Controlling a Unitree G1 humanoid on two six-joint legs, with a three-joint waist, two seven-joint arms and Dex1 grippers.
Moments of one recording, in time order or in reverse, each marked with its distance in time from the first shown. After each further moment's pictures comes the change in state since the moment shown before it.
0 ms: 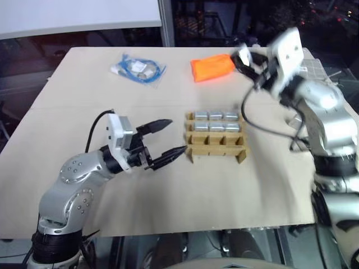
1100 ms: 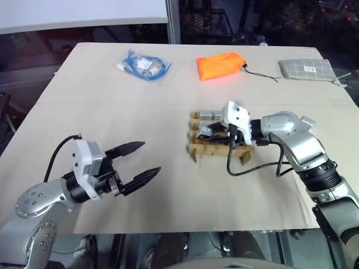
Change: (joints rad) left arm 0.360 0.102 0.245 -0.077 -0.060 -0.025 -0.093; right arm 0.259 -0.093 0.352 -0.139 0.031 0.158 0.508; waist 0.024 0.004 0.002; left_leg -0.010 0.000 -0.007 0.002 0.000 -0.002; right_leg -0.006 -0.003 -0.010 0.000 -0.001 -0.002
